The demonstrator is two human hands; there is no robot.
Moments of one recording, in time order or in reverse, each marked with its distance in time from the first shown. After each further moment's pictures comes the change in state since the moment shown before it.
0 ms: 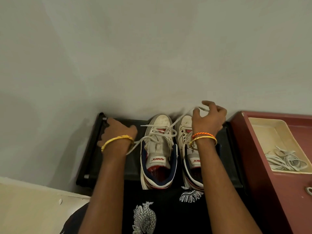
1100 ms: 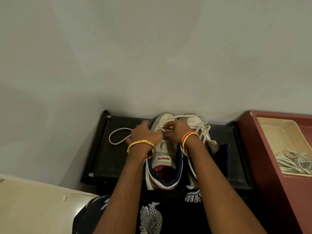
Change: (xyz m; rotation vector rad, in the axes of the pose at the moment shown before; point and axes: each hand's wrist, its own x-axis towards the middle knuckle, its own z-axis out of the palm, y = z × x) left_hand 0.008 0.007 0.052 -0.068 -0.237 0.219; right_hand -0.016 0.018 0.059 -0.423 -0.965 -0.236
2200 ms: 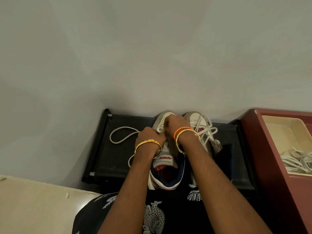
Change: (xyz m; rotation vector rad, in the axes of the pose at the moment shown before) left_hand 0.009 0.001 0.022 0.038 -0.072 -0.034; right_hand 0.008 -0.021 0.007 -0.343 0.046 -0.008
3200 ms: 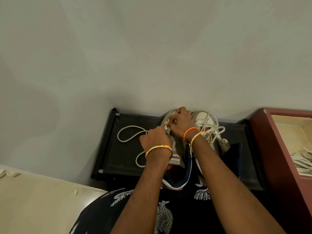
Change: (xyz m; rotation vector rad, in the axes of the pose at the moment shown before) left_hand -0.020 0.006 0.003 0.352 0.245 0.112; right_hand 0.009 0.007 0.009 0.294 0.148 -0.060
